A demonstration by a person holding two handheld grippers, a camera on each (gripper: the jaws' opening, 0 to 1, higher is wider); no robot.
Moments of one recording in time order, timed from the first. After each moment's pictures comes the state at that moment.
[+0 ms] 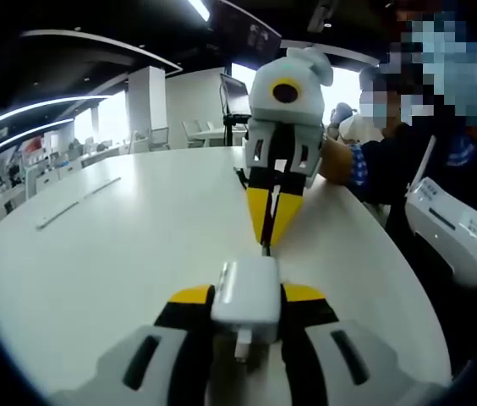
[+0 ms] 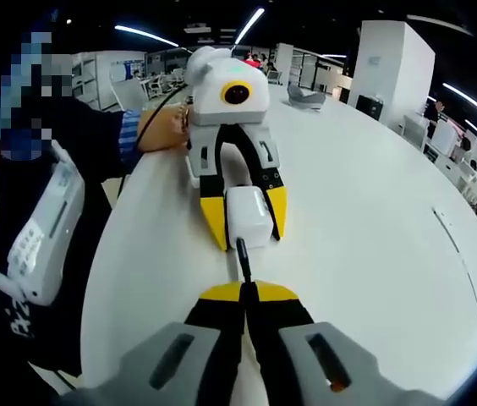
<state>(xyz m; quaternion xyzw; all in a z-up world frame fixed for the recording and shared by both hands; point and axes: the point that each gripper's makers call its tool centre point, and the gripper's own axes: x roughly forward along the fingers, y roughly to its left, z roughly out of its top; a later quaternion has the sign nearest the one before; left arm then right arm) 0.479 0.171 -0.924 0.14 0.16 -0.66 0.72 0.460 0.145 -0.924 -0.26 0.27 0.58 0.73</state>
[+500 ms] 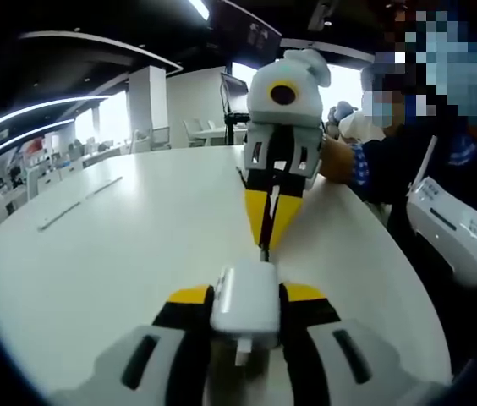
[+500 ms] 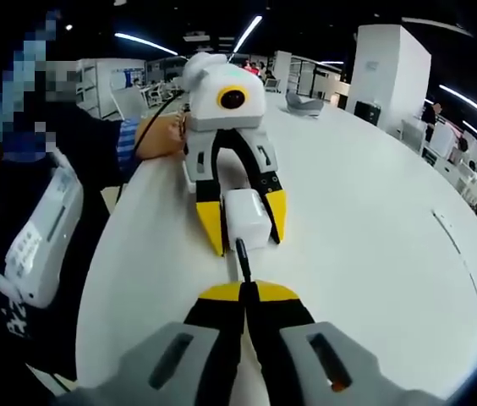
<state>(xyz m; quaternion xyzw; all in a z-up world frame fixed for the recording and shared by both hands) 0.481 0.175 -0.923 0.15 0.16 -0.65 0.73 0.463 0.150 -0.925 -0.25 0.25 0.58 0.73</state>
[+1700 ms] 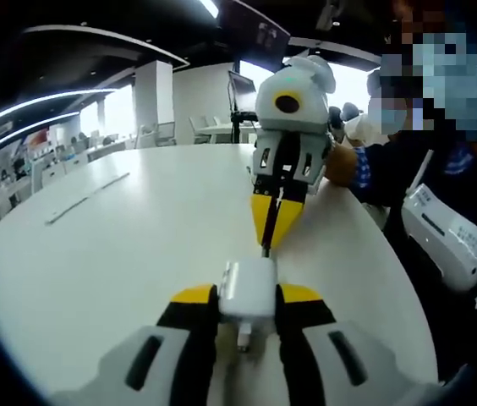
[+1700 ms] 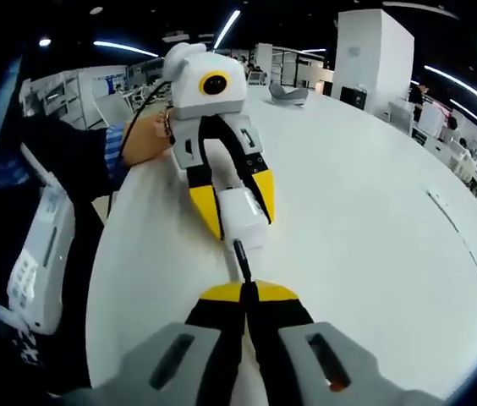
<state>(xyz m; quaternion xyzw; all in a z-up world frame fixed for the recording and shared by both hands) 0.487 0.180 -0.914 0.14 0.18 -0.64 0.73 0.464 0.146 -0.925 -0.22 0.29 0.55 0.75</state>
